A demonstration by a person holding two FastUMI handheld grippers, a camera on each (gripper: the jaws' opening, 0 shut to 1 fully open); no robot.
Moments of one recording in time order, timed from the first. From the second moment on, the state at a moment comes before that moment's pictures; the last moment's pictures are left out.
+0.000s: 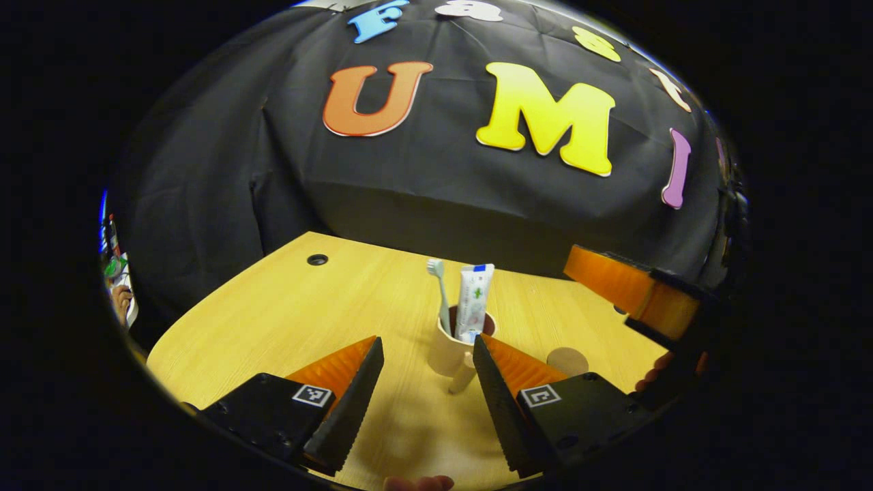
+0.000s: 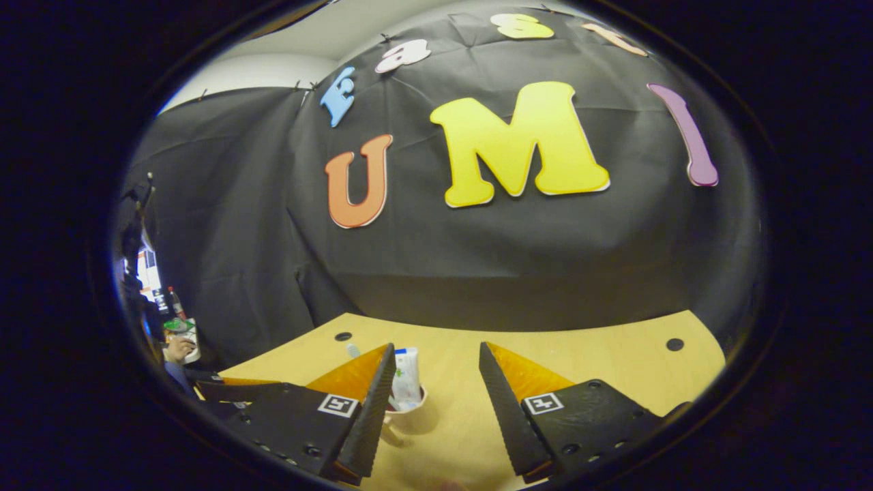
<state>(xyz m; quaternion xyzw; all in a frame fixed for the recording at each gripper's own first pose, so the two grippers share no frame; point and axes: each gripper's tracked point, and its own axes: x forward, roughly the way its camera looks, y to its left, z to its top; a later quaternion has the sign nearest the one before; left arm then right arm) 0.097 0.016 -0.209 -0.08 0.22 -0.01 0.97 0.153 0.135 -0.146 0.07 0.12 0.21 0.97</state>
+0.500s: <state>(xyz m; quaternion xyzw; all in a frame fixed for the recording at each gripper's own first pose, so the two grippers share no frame) 0.122 -0.007 -0.261 -0.04 0.39 -0.04 0.92 0.097 0.045 -0.121 0.07 0.16 0.15 0.97</state>
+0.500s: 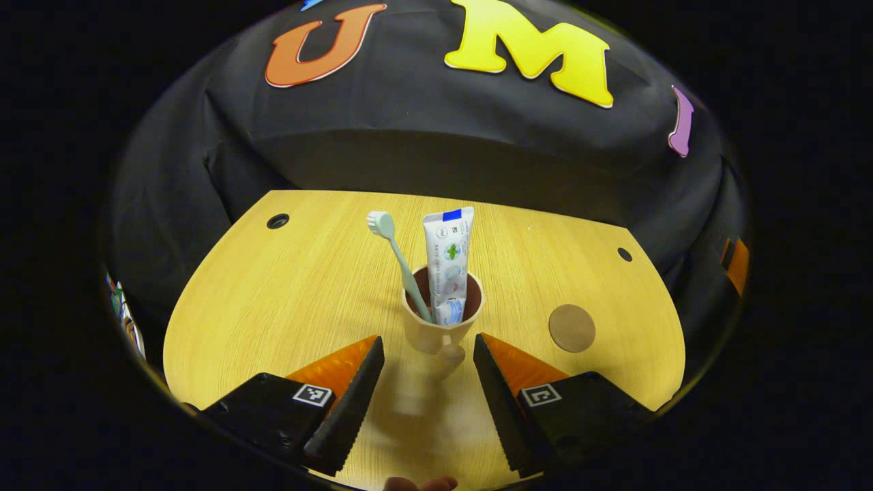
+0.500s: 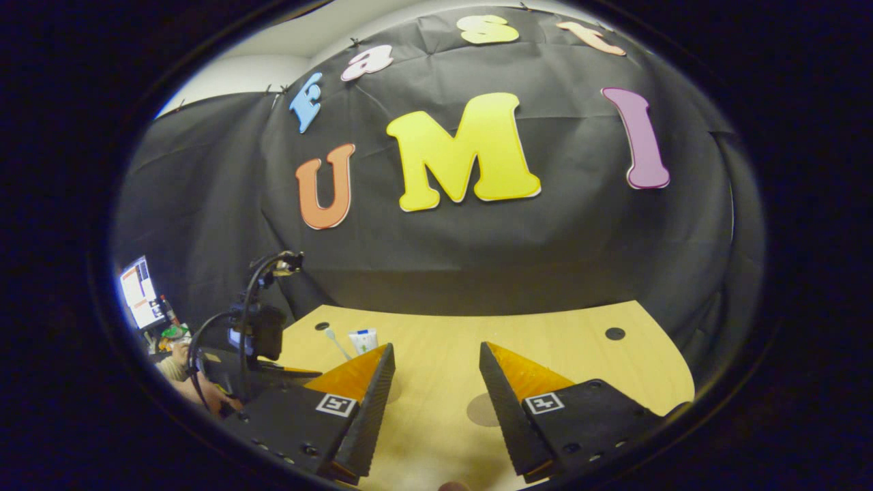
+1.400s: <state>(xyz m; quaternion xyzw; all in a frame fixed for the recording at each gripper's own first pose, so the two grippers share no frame) 0.146 -0.024 -0.295 -0.01 0.54 -0.05 0.84 0.092 0.003 -0.125 0.12 0.21 0.13 0.96</state>
